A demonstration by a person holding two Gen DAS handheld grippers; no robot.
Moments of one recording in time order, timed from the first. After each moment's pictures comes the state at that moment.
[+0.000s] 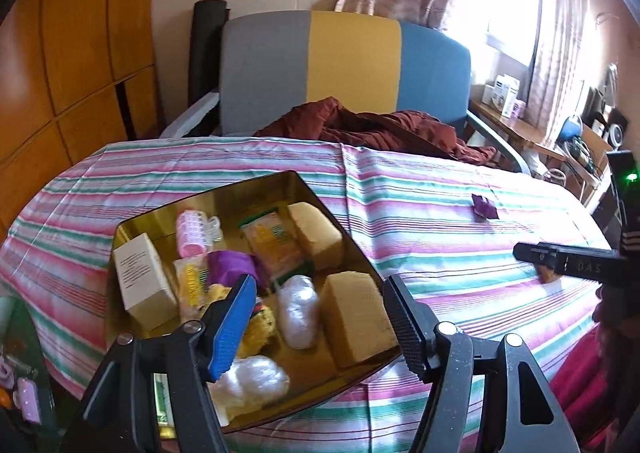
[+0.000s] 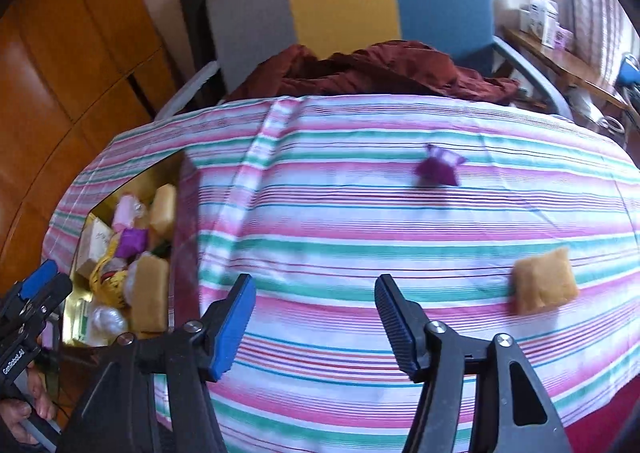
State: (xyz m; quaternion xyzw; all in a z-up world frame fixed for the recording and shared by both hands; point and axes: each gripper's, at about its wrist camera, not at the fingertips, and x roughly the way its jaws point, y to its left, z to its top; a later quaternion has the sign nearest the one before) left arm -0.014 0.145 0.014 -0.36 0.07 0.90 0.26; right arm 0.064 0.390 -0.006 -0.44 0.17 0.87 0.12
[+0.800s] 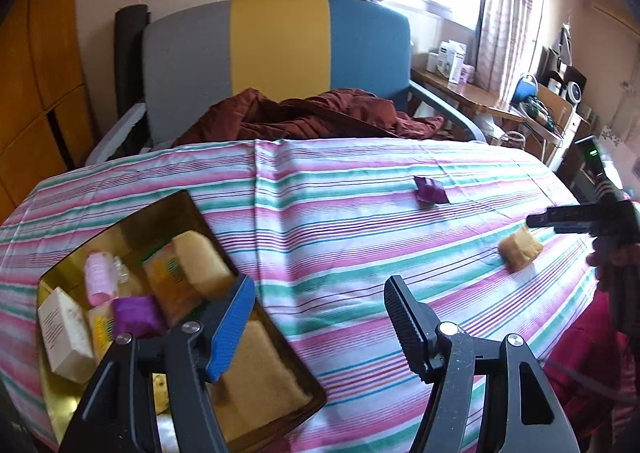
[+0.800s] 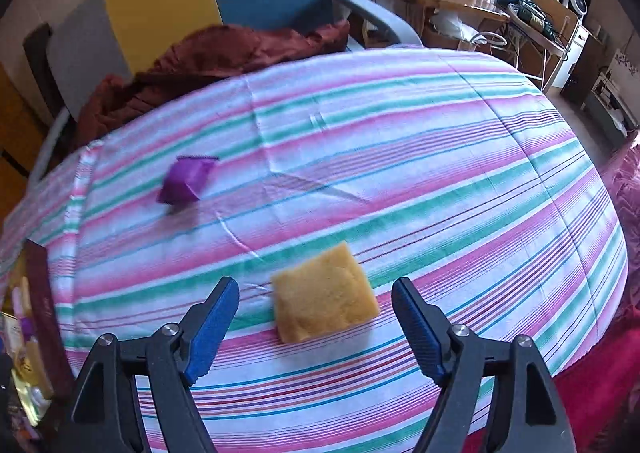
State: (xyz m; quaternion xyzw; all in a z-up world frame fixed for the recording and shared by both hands) left arm -0.027 0.248 0.003 -0.37 0.11 0.86 0.35; right arm 0.112 0.567 -0.036 -0.49 0.24 0.77 0.32
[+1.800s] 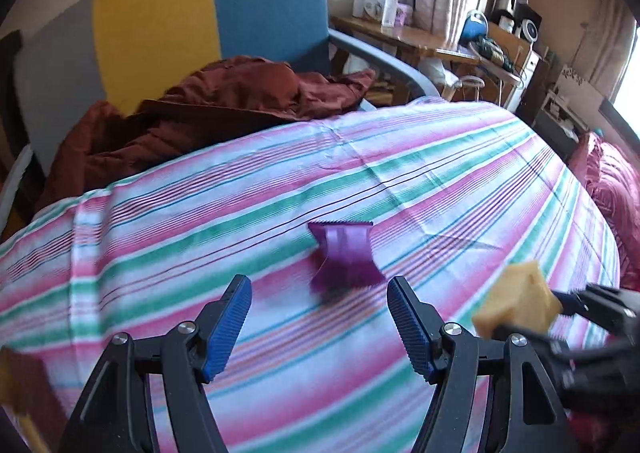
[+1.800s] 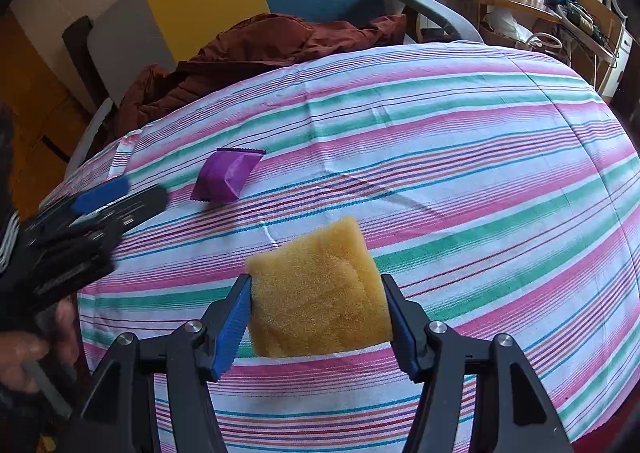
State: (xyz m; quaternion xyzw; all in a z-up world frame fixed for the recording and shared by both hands) left arm -0.087 0.499 -0.051 -0.41 0.19 0.77 0.44; right arm 0.093 0.570 -0.062 -0.47 0.26 0.82 0.22
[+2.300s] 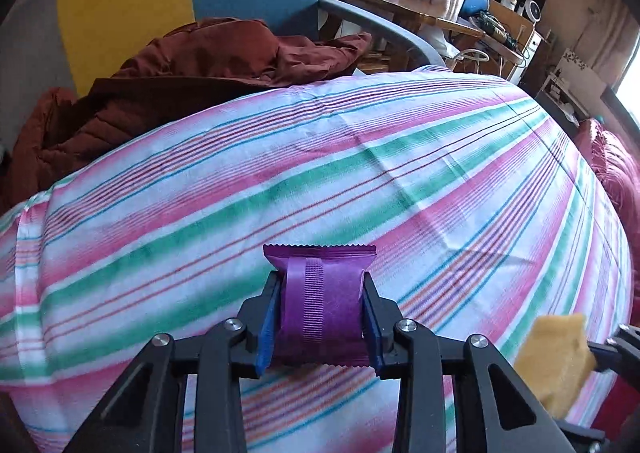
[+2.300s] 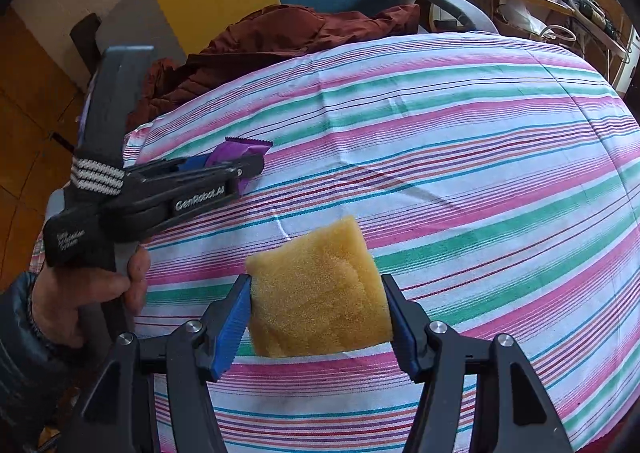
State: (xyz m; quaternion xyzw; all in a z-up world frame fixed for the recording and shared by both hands) left arm -0.105 0.545 -0.095 -0.45 0.20 0.75 0.44; right arm 0.091 0.572 -0.068 -0.47 0.28 0.82 0.19
